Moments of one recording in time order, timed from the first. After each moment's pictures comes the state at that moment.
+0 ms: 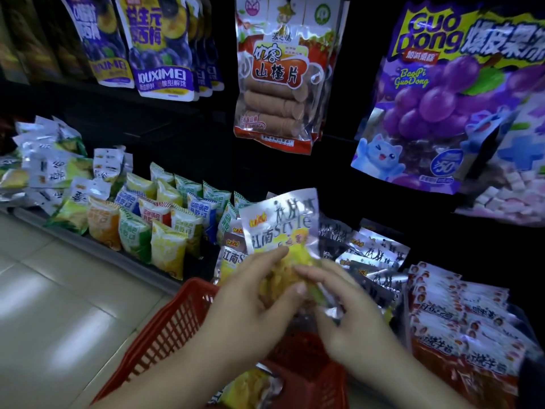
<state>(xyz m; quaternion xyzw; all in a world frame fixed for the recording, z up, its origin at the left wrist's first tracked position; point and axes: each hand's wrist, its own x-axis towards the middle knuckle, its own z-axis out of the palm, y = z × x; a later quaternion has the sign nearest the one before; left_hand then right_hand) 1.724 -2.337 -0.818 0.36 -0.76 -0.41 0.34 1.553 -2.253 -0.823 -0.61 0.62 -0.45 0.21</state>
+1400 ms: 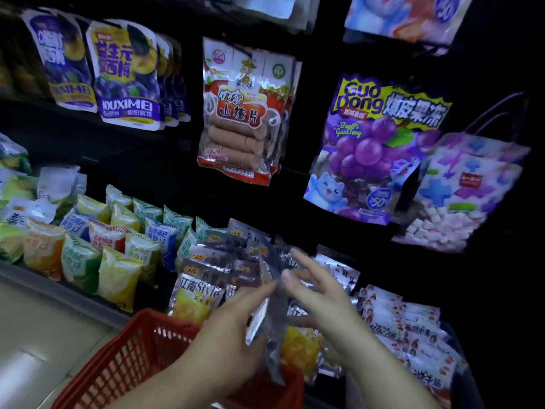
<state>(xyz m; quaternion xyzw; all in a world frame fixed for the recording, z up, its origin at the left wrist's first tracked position) 1.692 -2.330 -0.813 0.27 -0.80 -0.47 0.26 1.511 -2.268 -0.799 -0.39 0.64 -0.54 0.39</state>
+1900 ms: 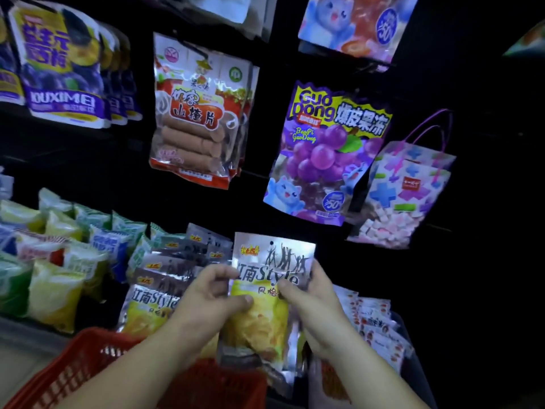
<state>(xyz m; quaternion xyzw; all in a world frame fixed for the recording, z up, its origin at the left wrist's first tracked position) 1.633 -2.360 -0.829 0.32 -0.61 -0.66 0.31 1.468 -2.258 -0.813 -0.36 0.66 -0.58 0.31</state>
